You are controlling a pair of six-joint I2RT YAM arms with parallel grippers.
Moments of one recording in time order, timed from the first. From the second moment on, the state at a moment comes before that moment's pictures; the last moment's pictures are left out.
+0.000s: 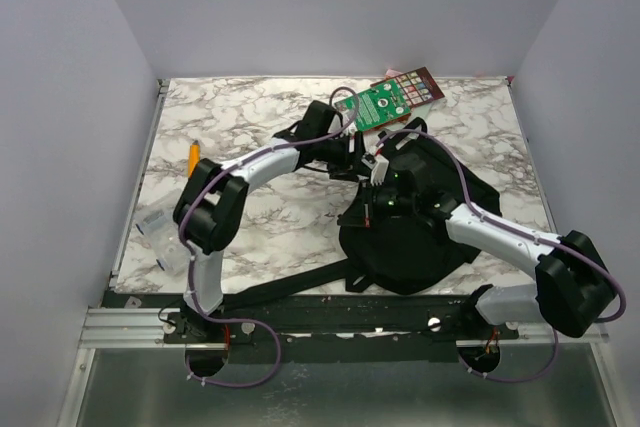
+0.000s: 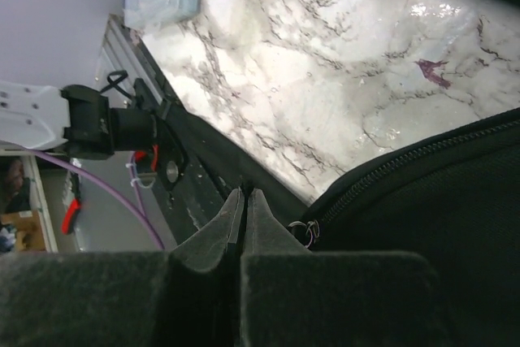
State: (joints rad) left arm -0.59 2.04 1.50 -0.19 0.68 -0.67; right arm 0.67 1.30 0.74 0.02 -0.56 0.59
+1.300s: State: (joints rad) left arm -0.60 2.05 1.60 -0.59 0.66 -0.40; right arm 0.70 1.13 0.45 0.11 -0.48 0.64
